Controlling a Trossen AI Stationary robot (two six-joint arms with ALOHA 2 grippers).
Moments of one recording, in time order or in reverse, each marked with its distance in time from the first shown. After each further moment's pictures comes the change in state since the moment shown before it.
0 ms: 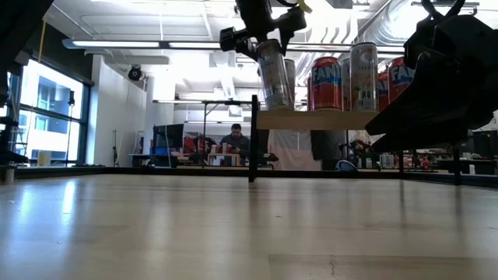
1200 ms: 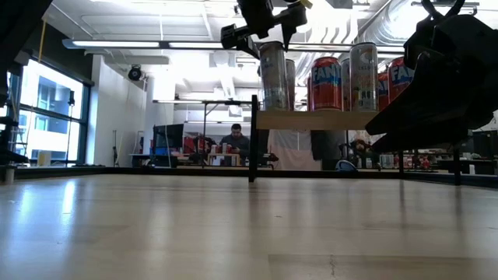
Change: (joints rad) left arm 0.000 -0.004 0.000 0.033 -0.006 0.028; right arm 0.000 0.000 0.000 0.000 0.000 0.005
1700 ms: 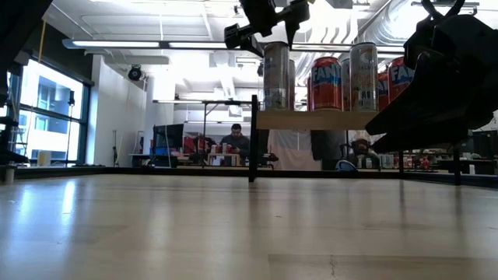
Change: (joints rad) left arm -0.001 0.002 0.000 0.052 0.029 0.017; right arm 0.000 0.000 0.000 0.000 0.000 0.000
